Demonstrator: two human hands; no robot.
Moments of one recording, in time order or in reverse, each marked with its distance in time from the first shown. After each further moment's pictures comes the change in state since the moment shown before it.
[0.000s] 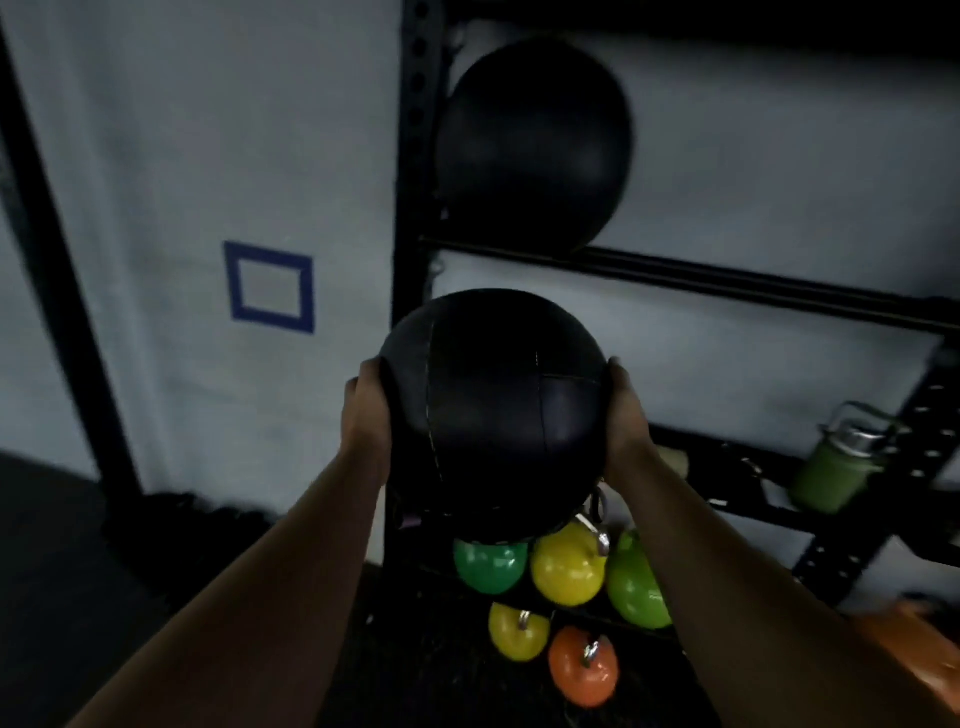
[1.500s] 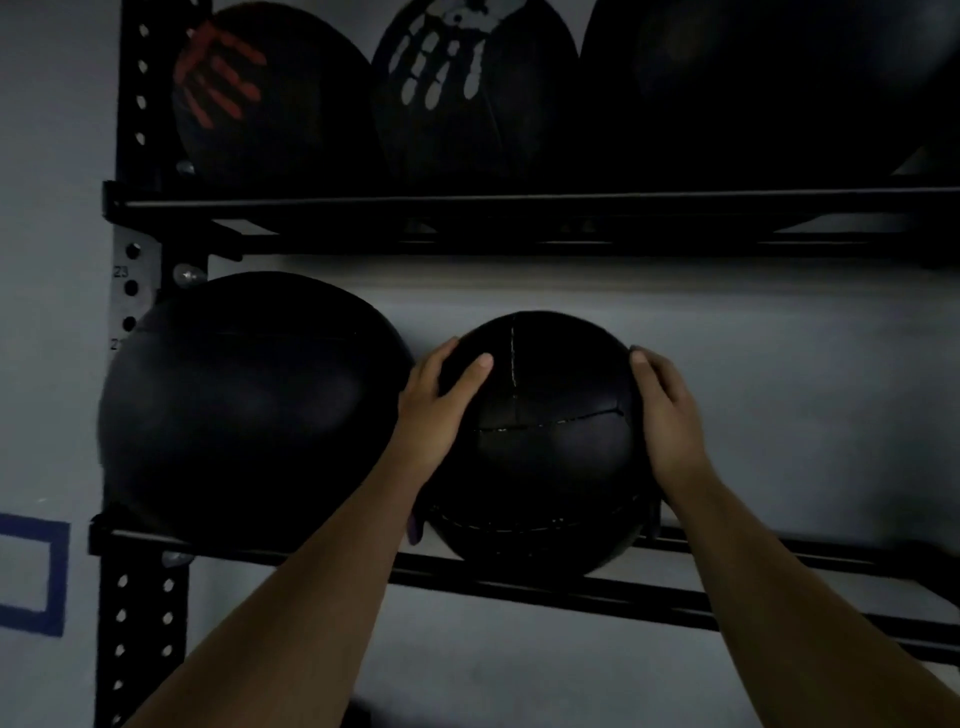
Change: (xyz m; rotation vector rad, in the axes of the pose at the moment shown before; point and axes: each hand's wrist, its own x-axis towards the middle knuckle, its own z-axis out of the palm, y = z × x) left_hand 0.167 0.106 0.507 0.394 -0.302 0.824; right_hand 0.357 -0.305 -0.214 -0.054 0.158 -0.785
